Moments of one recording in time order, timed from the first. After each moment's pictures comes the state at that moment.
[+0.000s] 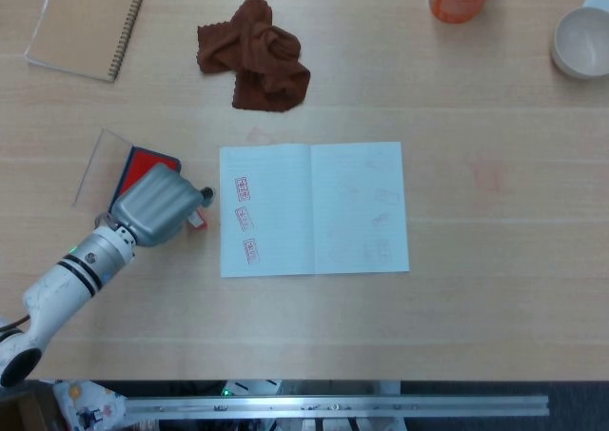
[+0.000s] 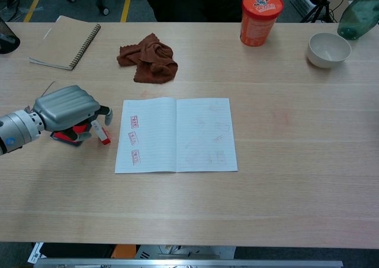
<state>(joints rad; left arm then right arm) -0.60 -1.40 0.04 -1.42 1.57 0.88 0.28 0.18 -1.05 0.09 -1.65 -1.43 1.37 -0.11</state>
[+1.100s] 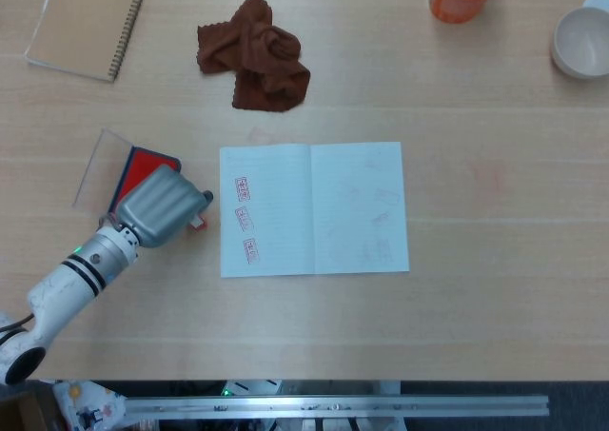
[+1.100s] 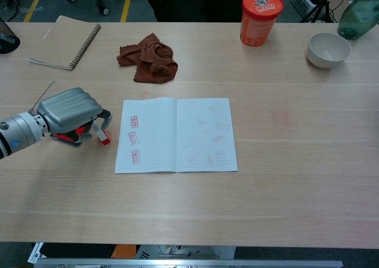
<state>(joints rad) -0.61 -1.43 0.08 -1.37 1.56 0.90 0.32 0.18 -1.05 0.09 -1.65 -1.41 1.36 -0.11</state>
